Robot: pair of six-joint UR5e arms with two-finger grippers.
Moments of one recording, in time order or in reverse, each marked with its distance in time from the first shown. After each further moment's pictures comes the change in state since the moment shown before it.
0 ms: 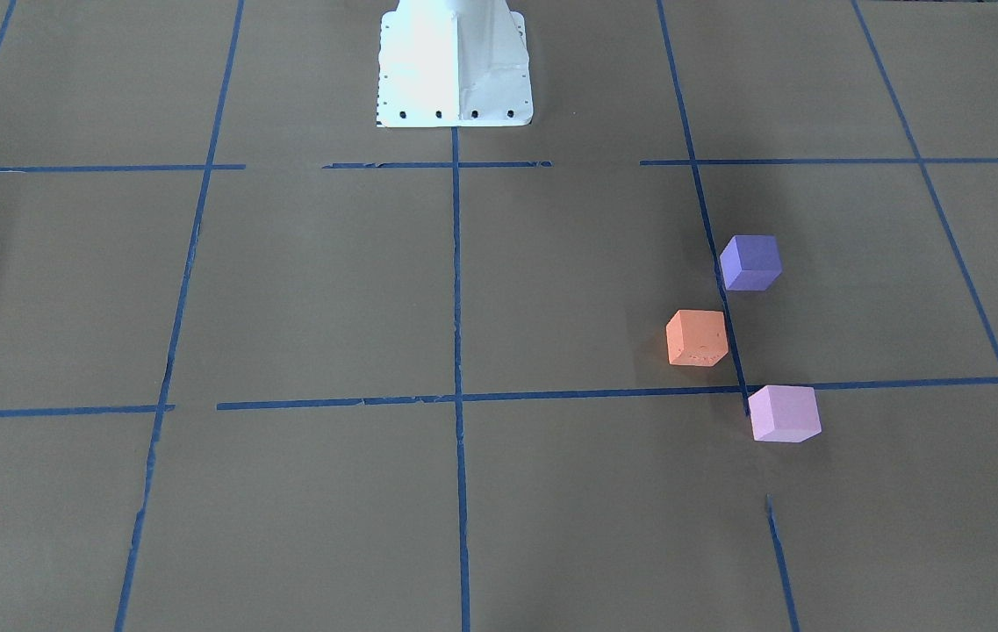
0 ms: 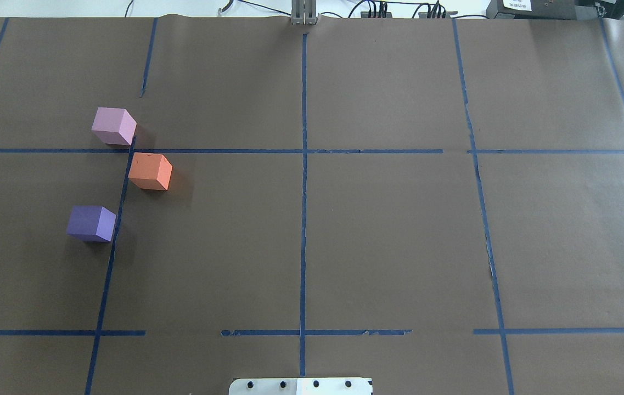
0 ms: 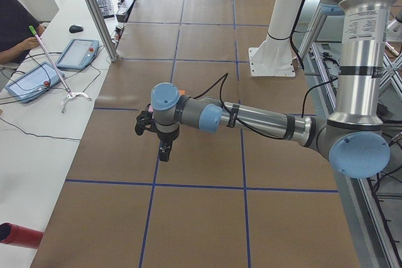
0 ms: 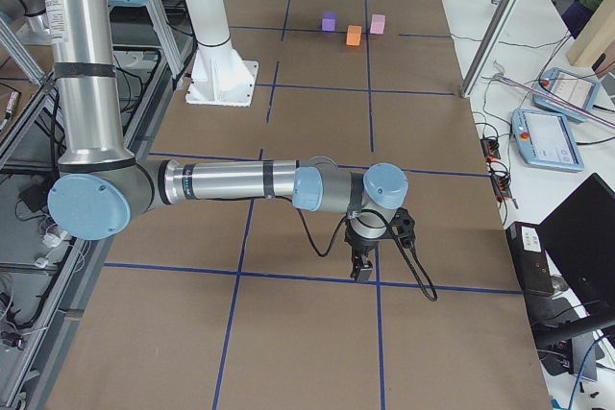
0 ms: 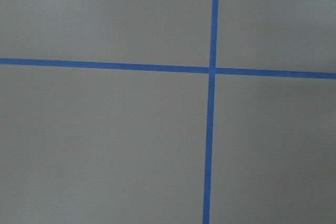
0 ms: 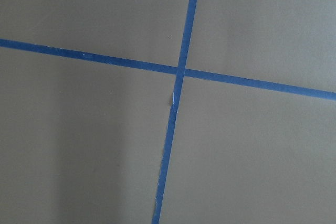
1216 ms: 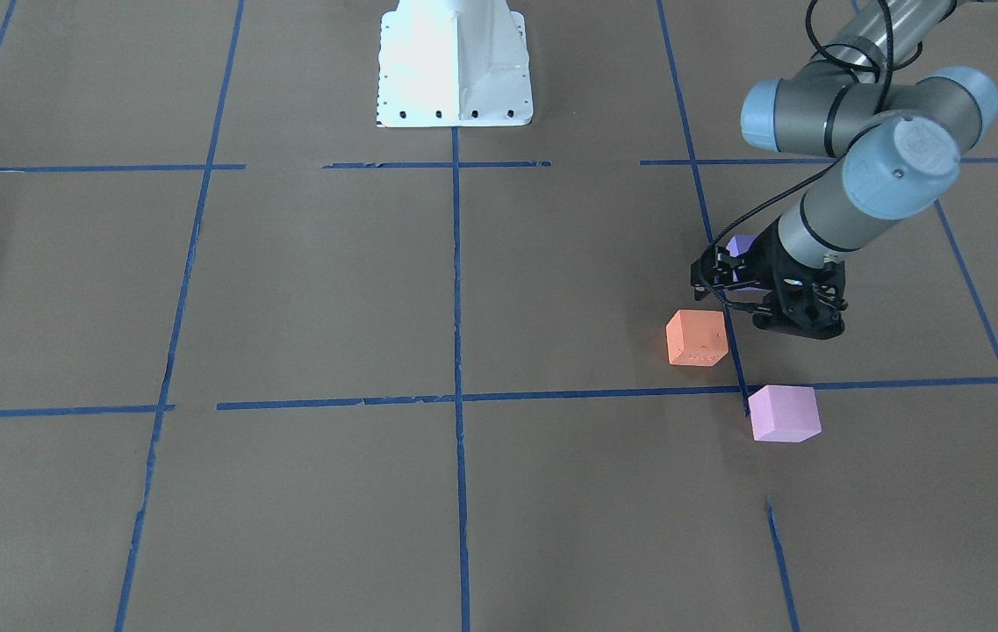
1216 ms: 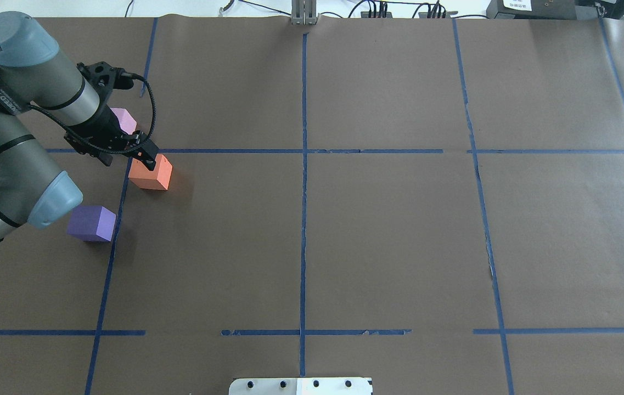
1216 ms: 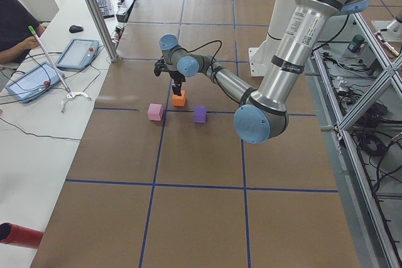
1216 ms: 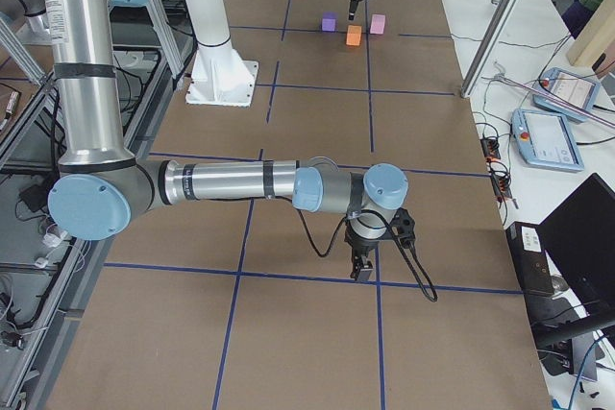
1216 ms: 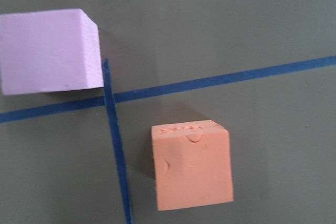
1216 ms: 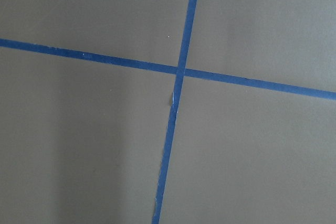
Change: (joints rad) left arm 0.539 -0.391 0.085 0.000 0.071 -0.585; right arm 0.000 0.000 0.000 0.000 0.000 0.000
